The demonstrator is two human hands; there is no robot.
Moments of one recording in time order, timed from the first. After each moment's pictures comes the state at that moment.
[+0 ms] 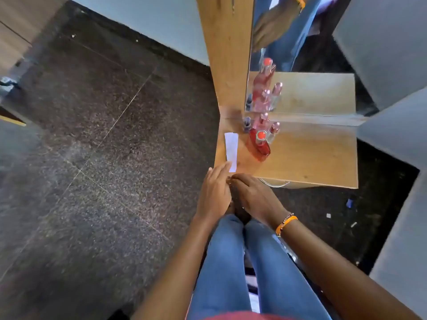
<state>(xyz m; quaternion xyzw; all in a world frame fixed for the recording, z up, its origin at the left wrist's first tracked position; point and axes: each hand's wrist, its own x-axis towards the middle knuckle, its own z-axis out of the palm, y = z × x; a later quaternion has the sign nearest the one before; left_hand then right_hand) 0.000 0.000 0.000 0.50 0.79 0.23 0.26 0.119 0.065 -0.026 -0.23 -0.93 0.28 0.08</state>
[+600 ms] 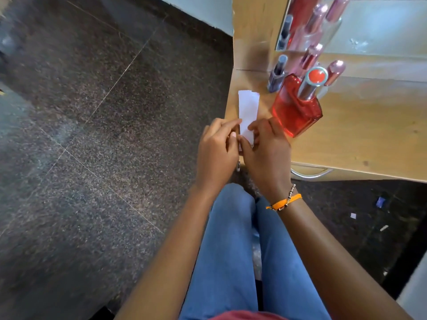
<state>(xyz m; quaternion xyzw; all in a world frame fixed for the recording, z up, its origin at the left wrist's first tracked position) -0.033 0.036 -0.091 0.45 0.80 0.35 0.16 0.060 0.088 -0.103 -0.47 -0.79 0.30 0.26</state>
